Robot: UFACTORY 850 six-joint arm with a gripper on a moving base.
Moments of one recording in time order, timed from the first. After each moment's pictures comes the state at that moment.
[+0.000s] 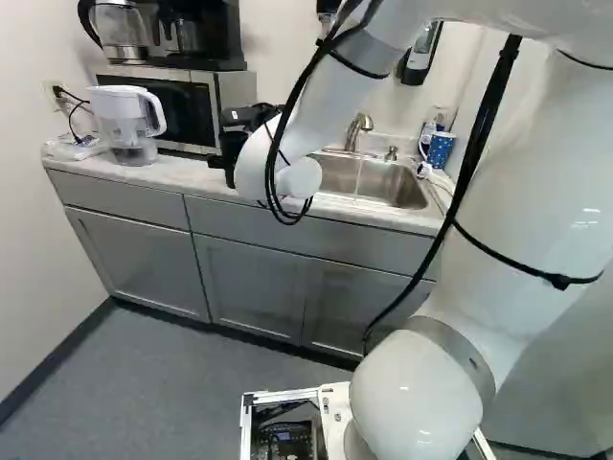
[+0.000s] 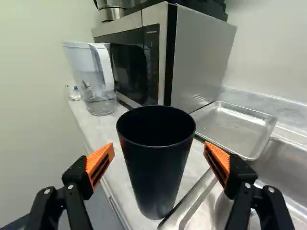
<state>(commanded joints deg) 27.6 -1.8 -35.5 -2.1 48.0 0.0</state>
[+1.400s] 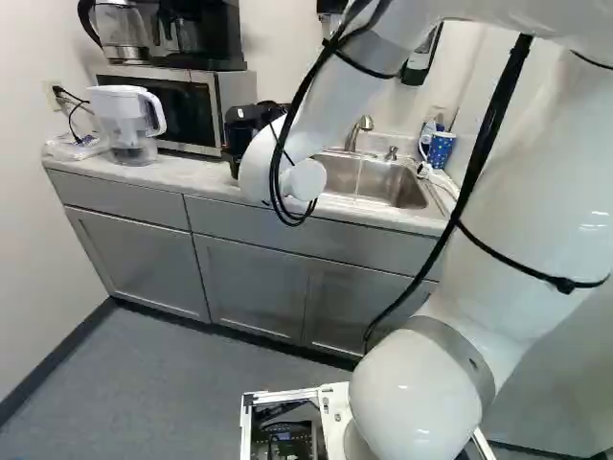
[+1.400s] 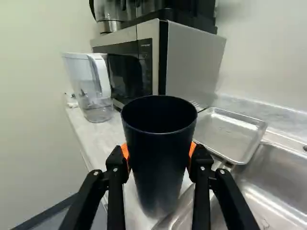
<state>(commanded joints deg) 25.8 0.8 -34.2 -2.1 49.5 0.0</state>
